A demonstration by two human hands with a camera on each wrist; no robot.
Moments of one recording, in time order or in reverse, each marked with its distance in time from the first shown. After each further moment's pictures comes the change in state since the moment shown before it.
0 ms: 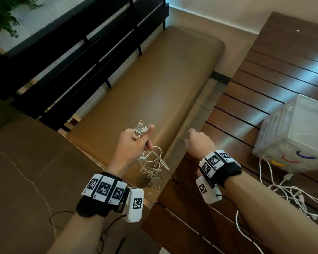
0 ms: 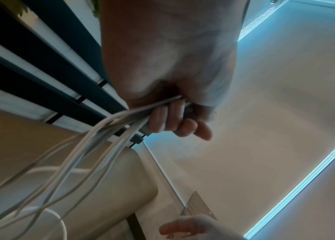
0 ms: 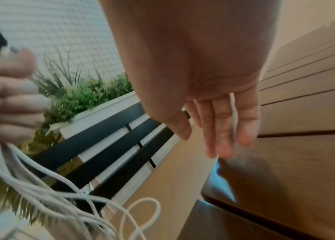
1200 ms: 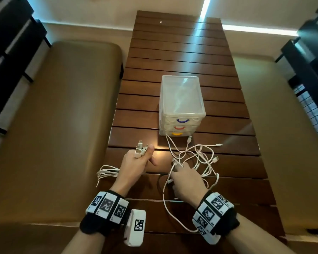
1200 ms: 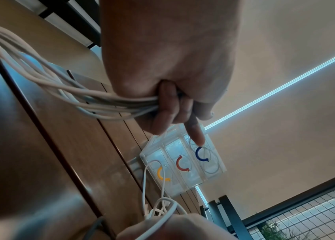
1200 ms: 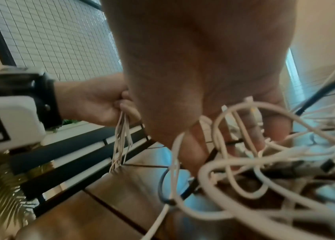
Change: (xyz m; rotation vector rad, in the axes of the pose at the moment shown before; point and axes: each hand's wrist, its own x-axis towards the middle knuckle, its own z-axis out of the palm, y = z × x) left_hand -0.032 0.057 0.224 -0.065 -0.573 0.046; right_hand -0.176 0.170 0.028 -0.226 0.024 0.157
